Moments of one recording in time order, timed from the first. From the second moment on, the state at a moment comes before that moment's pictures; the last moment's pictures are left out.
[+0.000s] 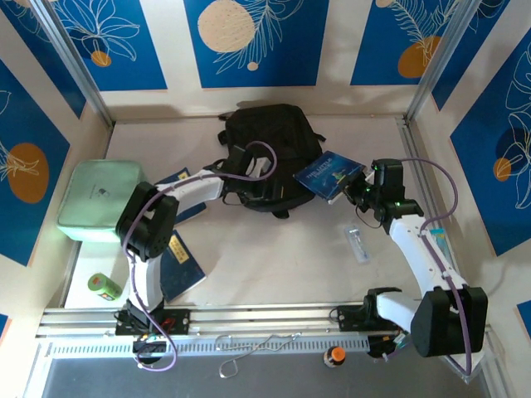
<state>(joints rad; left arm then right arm) -0.60 1.96 1.34 -0.30 0.49 -0.45 0.05 1.10 0.79 -0.37 -0.33 0.89</state>
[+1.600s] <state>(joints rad) -0.82 2.05 1.63 -0.64 0.33 -0.05 -0.09 1.03 0.77 -0.45 -0.37 0.87</state>
